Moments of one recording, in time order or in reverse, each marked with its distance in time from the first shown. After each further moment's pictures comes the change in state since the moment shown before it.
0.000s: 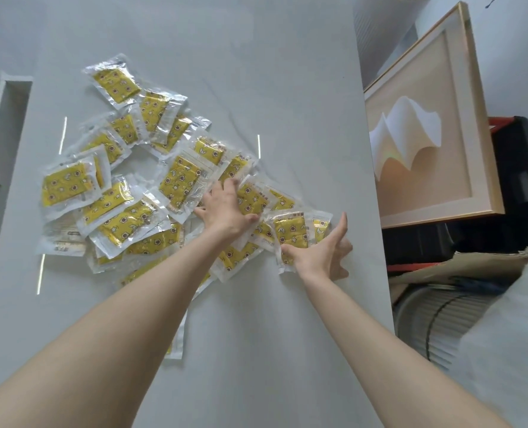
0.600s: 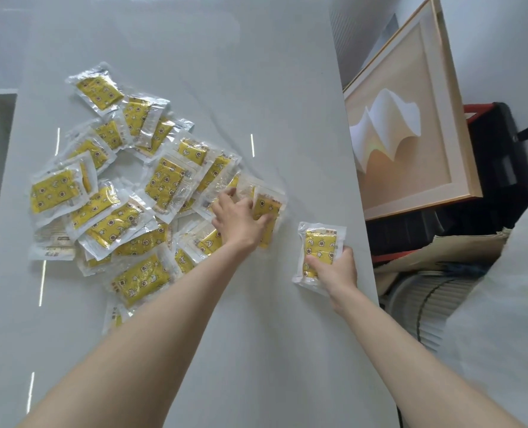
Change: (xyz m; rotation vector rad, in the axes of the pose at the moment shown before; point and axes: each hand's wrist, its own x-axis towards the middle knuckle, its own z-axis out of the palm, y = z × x) left_hand -0.031 0.030 0.034 -0.088 0.046 0.014; right_hand 0.018 0.060 -0.042 0.325 -0.186 0.107
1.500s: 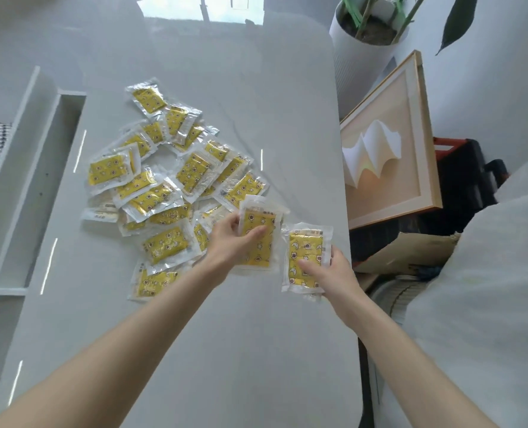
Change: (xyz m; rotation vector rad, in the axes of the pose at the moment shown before) left_hand -0.130 -0.011 -0.072 -0.707 -0.137 -0.097; right_hand -0.117 -0.022 -0.066 0.026 -0.378 -0.119
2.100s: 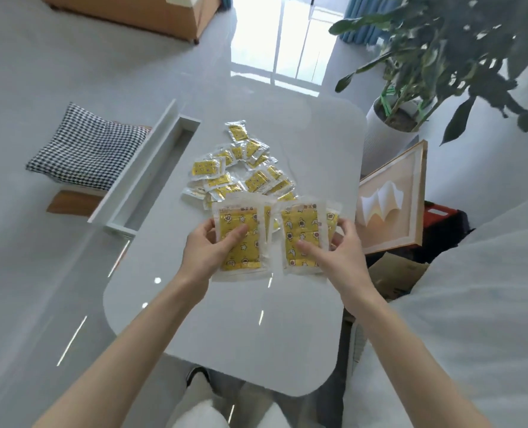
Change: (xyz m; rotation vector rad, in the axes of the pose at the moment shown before) left_hand -0.284 0.052 -0.110 -0.493 0.231 0.090; right_hand -0.254 -0.081 0.013 -0.129 -0.174 -0.491
